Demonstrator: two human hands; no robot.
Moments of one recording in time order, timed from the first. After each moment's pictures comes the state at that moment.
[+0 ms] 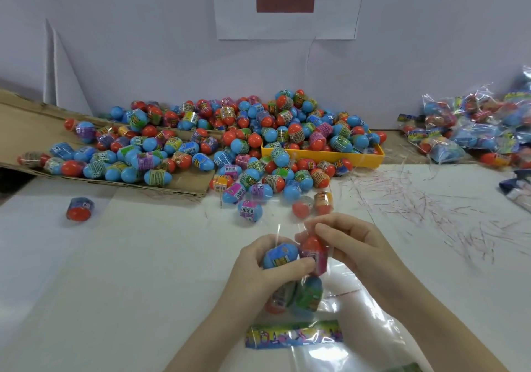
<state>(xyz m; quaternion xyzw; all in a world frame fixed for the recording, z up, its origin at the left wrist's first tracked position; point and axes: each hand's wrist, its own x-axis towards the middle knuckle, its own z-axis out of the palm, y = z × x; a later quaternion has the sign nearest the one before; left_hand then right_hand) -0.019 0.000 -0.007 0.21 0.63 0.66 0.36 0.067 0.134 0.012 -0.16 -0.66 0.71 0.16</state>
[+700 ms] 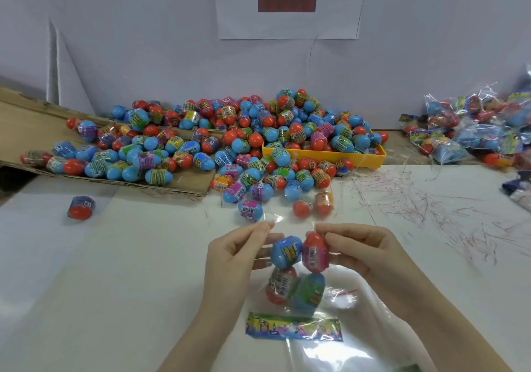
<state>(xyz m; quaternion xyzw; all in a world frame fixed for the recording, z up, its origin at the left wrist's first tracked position) -0.027 -0.002 -0.004 0.18 0.63 0.73 0.19 0.076 0.142 0.012 -0.18 -0.60 0.76 0.14</state>
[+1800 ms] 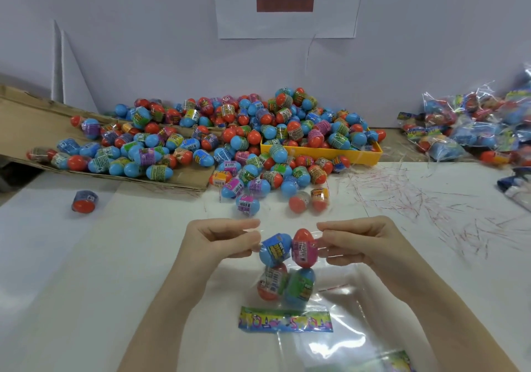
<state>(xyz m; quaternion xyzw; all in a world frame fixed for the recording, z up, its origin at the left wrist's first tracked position) -0.050 -0.025 0.002 0.22 0.65 0.68 0.25 0.085 0.155 0.017 -0.16 -0.68 0.70 0.11</state>
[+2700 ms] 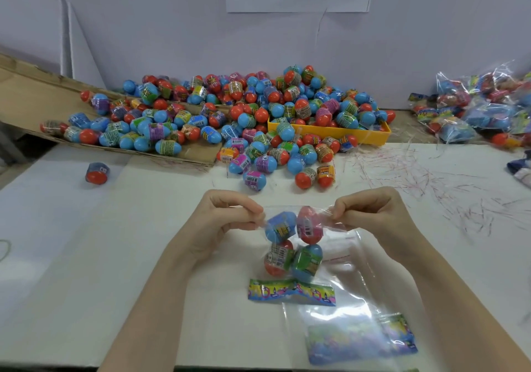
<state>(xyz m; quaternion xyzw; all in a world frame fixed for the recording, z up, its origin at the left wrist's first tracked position) -0.065 -0.027 -0.009 0.28 0.61 0.67 0.32 0.080 0.158 0.006 -0.08 -0.73 0.66 0.19</state>
